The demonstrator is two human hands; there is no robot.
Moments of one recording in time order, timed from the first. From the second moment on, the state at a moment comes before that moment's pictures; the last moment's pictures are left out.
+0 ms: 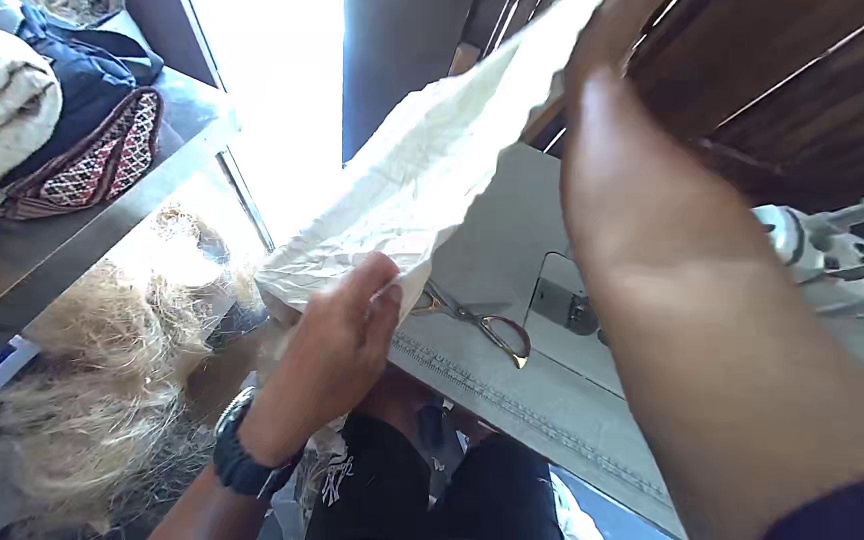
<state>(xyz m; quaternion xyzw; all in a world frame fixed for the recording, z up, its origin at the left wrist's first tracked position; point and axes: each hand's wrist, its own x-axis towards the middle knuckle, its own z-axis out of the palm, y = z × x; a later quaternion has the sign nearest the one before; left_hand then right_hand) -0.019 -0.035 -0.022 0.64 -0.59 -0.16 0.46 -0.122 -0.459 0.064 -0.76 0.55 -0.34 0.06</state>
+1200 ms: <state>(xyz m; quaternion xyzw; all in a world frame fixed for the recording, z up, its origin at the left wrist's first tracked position) -0.049 -0.018 -0.019 0.53 -0.64 -0.22 0.50 -0.261 -0.171 -0.104 -0.89 0.41 -0.12 0.15</state>
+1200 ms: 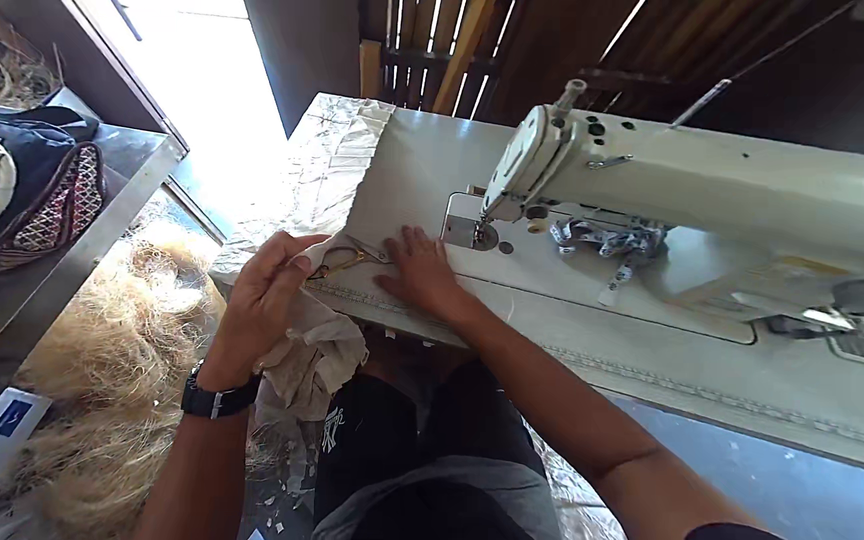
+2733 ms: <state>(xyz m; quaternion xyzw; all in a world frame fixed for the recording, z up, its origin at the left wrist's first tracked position) -0.118 -0.032 -0.016 0.49 -0.80 -0.33 0.07 -0.417 -0.092 -0.103 -0.91 0.38 -0.02 0.18</state>
